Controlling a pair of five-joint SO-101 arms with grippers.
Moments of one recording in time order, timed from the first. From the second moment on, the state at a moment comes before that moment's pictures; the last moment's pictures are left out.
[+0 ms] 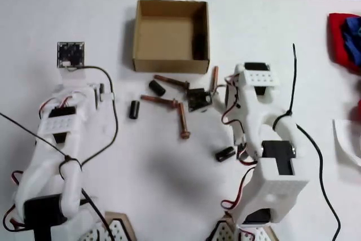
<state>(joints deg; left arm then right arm) -17.3 -17.1 53.4 18.9 -4.6 -4.1 15.2 13.5 100.0 92.5</state>
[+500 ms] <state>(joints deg) -17.3 -17.1 53.4 18.9 -4.6 -9.1 15.2 14.7 100.0 91.6</state>
